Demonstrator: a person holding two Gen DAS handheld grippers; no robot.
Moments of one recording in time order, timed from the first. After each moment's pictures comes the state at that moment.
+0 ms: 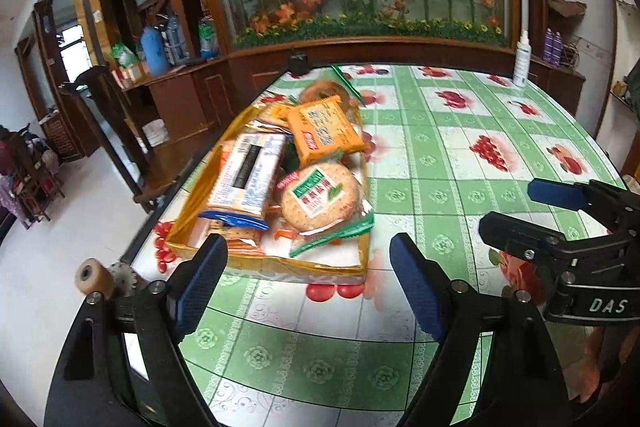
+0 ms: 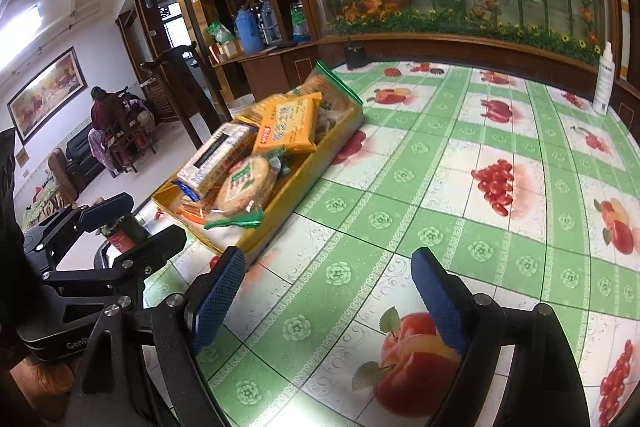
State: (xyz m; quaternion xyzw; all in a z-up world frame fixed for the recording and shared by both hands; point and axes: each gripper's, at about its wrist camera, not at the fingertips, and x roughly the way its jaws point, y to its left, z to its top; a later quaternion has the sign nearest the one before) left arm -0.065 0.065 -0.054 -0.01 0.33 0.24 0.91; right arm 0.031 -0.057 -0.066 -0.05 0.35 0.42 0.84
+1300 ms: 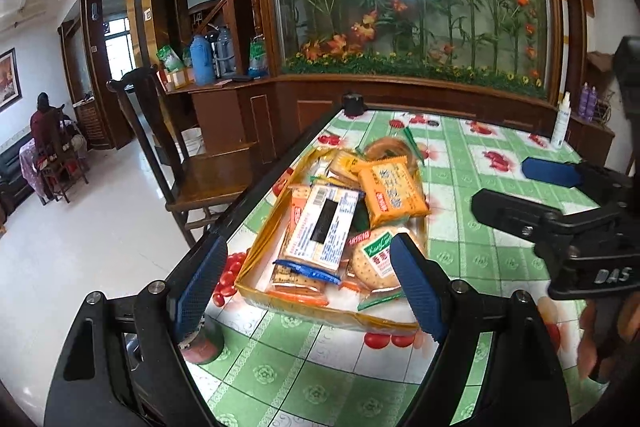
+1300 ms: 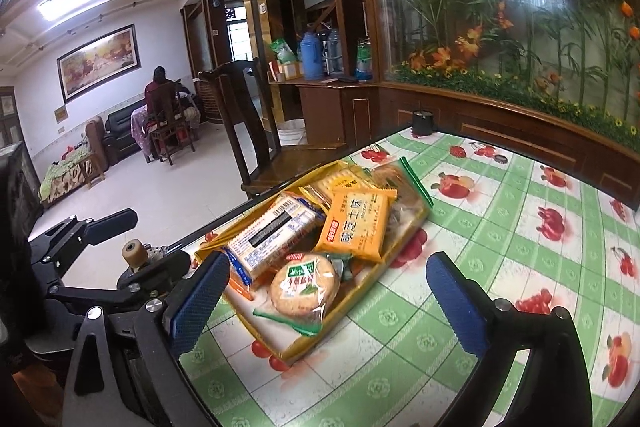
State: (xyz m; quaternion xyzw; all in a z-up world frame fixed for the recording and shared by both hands) left arm -0.081 0.111 -0.020 -0.05 0.26 0.30 0.92; right arm 0.047 0.016 -0.006 -0.10 0.26 0.51 0.81
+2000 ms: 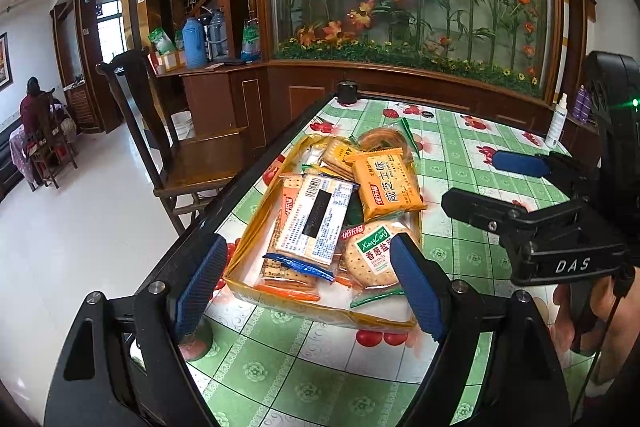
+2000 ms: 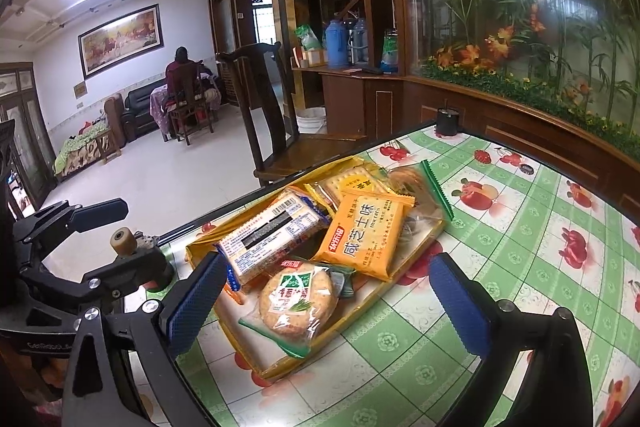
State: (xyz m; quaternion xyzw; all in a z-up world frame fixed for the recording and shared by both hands) left arm -0.073 0.118 -0.023 -0.07 0.29 0.28 0.91; right arm 0.073 0.045 -0.020 -0.13 0.26 0.54 0.79
